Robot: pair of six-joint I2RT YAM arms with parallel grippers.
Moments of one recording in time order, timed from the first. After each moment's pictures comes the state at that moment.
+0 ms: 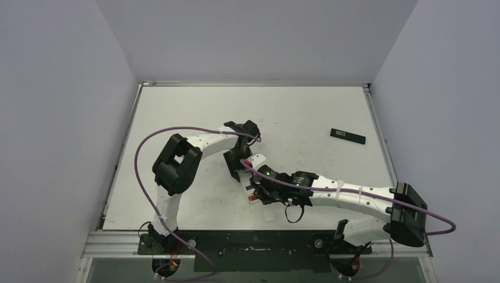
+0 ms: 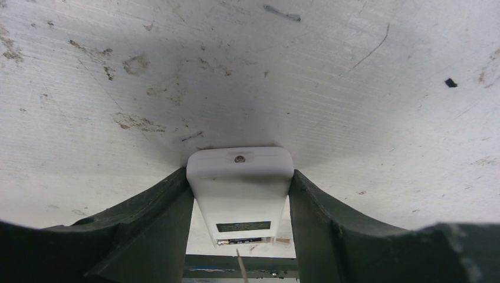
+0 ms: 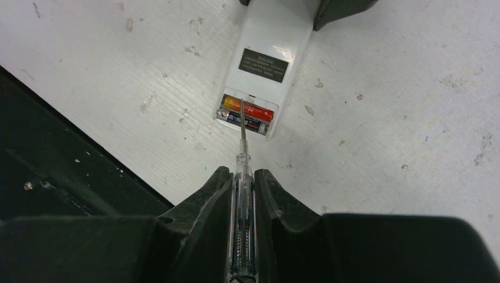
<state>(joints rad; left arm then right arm) -0.71 2.06 1.48 -0.95 0.05 -1.08 1.15 1.32 0.90 -0.55 0.21 0.39</state>
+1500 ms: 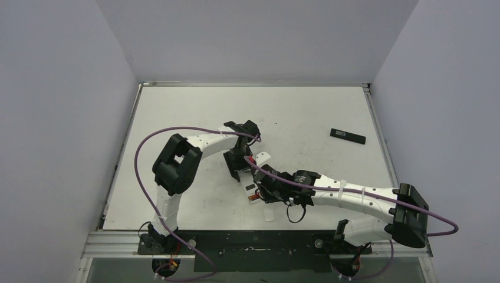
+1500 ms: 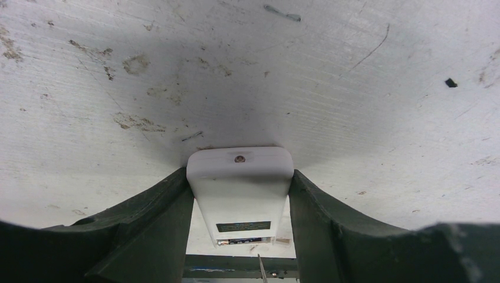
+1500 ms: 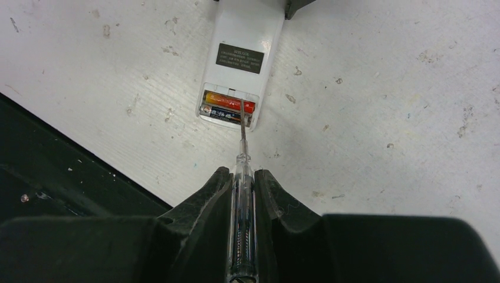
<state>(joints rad) -0.71 2.06 1.48 -0.95 0.05 -1.08 1.15 1.30 0.91 -0.60 0.26 0.46</state>
